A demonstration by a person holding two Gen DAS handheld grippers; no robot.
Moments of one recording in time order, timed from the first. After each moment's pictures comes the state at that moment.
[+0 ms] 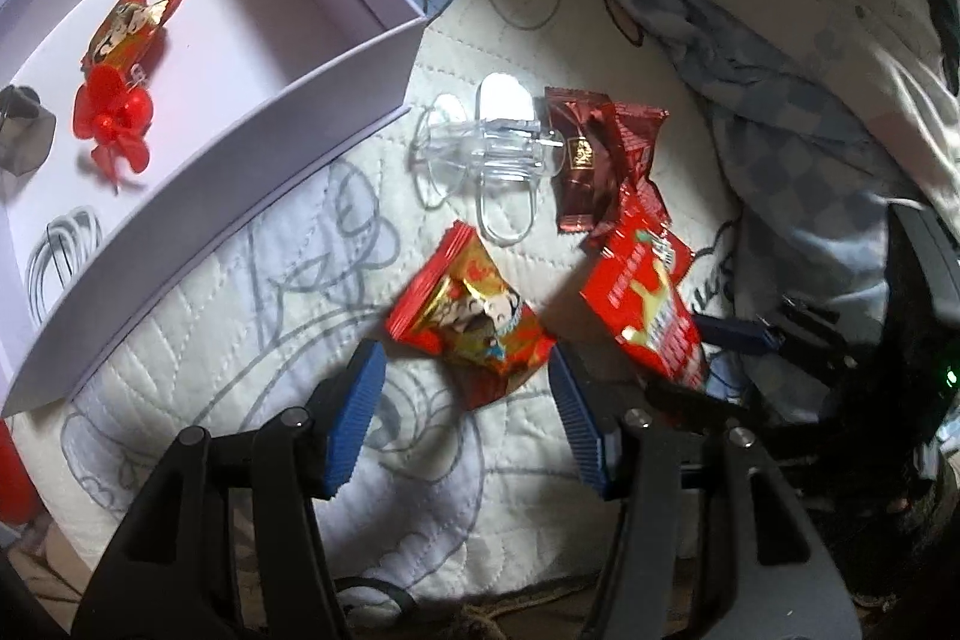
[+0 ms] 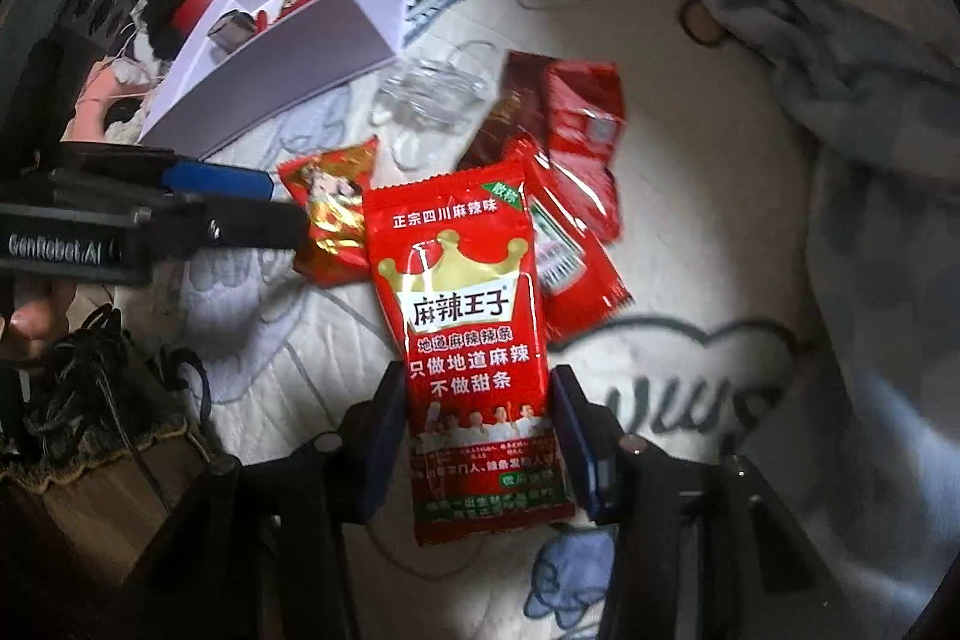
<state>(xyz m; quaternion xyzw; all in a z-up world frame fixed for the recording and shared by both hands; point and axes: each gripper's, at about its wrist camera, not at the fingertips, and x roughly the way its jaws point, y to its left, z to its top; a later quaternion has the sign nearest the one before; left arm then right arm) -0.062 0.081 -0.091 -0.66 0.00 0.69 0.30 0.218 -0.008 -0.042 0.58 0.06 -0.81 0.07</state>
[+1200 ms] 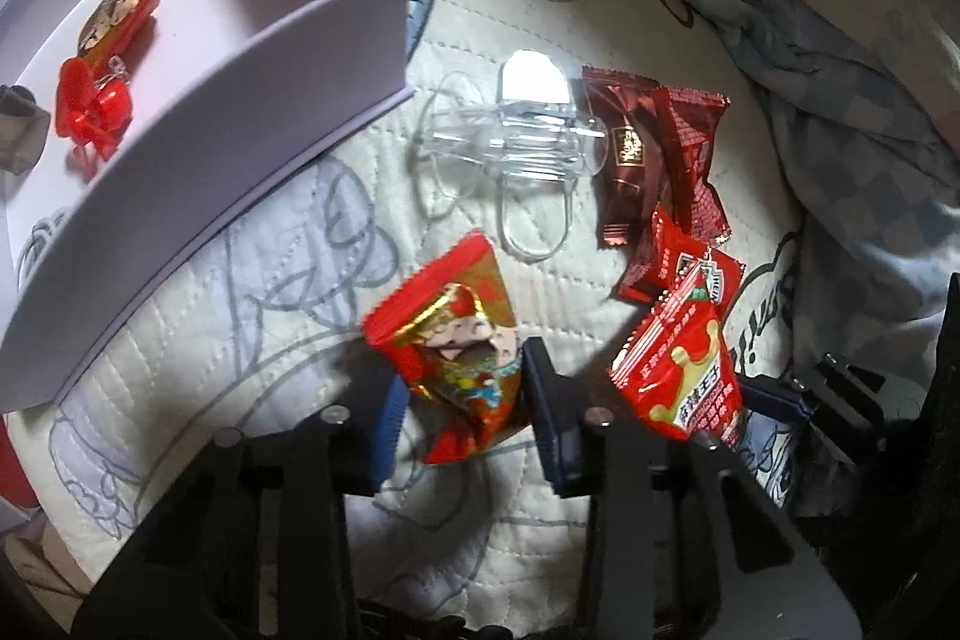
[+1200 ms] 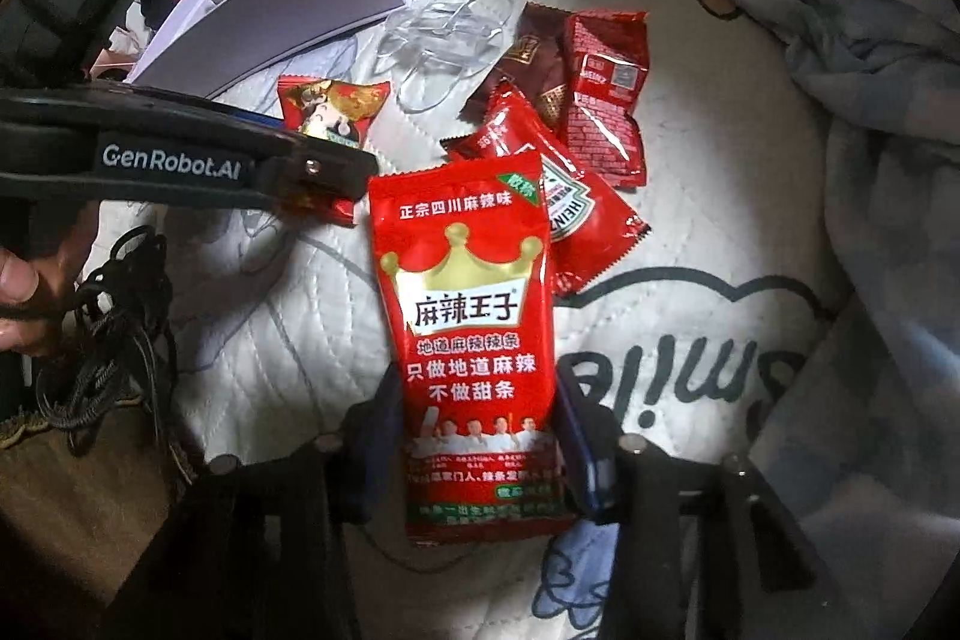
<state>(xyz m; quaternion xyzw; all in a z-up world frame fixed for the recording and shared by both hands) -0.071 0.099 -0.107 -0.66 0.04 0.70 0.27 0.227 -0.022 -0.062 0.58 0.07 -0.81 0.03</state>
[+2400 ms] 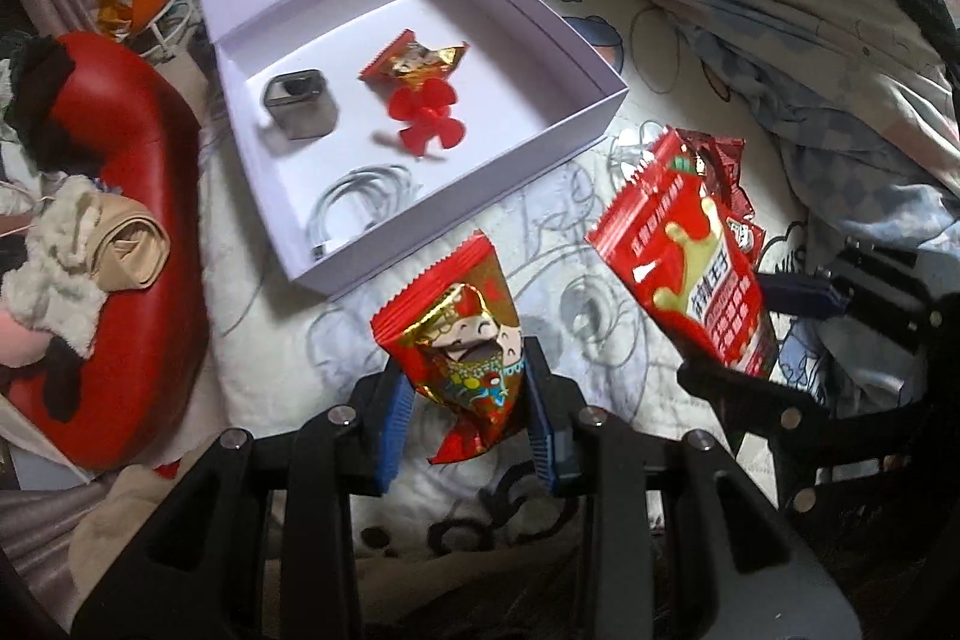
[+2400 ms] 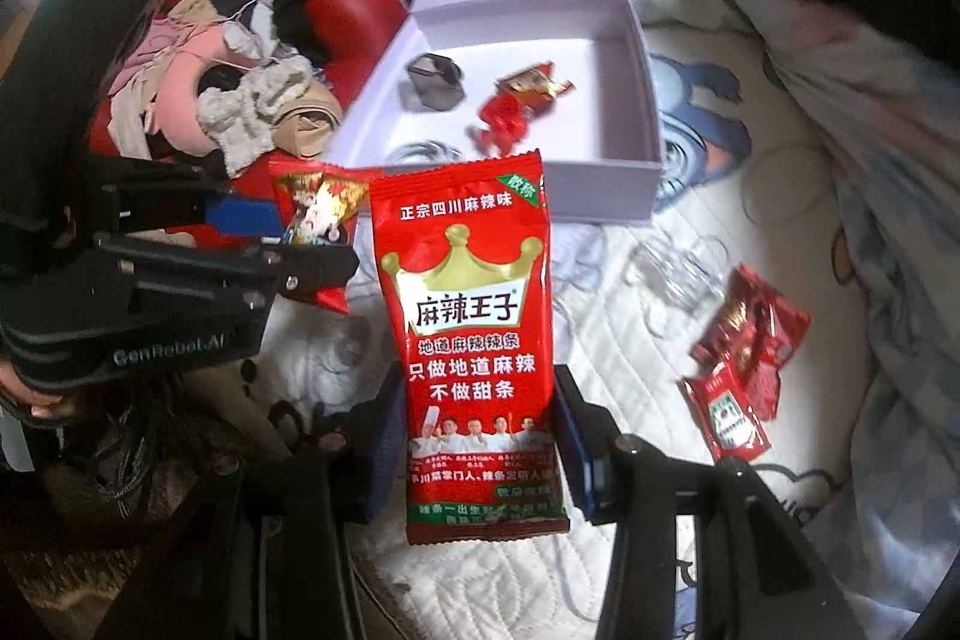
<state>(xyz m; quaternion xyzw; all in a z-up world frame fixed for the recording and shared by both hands) -0.032 -0.057 -0.021 -0.59 0.08 0.77 0.23 0.207 -0.168 0.015 0.51 0.14 -0.84 0.13</state>
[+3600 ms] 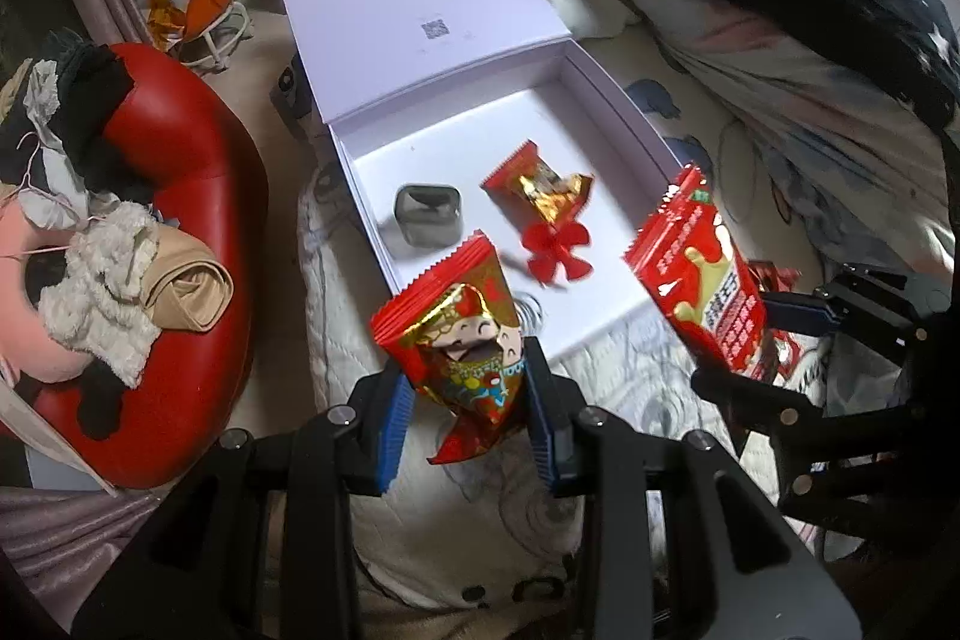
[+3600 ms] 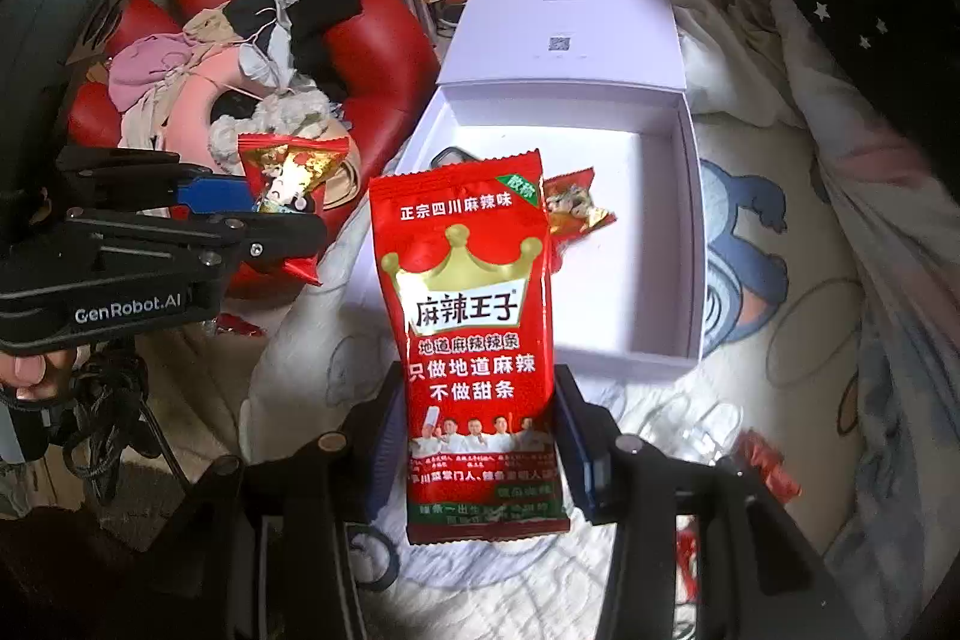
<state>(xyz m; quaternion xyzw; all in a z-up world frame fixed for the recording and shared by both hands) -0.125 -0.099 0.011 -0.57 0.07 0.79 0.20 0.117 -0.198 0.045 0.49 0.16 -0.84 0.14</state>
